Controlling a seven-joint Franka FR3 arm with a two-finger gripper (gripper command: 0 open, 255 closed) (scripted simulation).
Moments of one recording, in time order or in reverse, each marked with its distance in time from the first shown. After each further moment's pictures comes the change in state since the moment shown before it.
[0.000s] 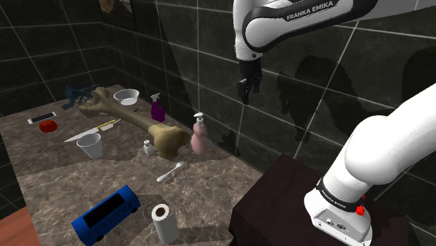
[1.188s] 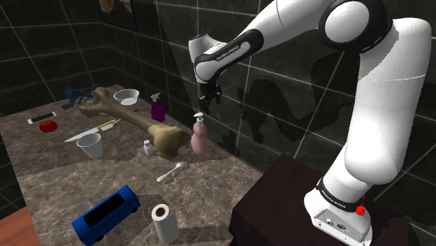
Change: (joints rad) arm -0.001 0.701 0.007 0.462 -0.124 0.248 0.123
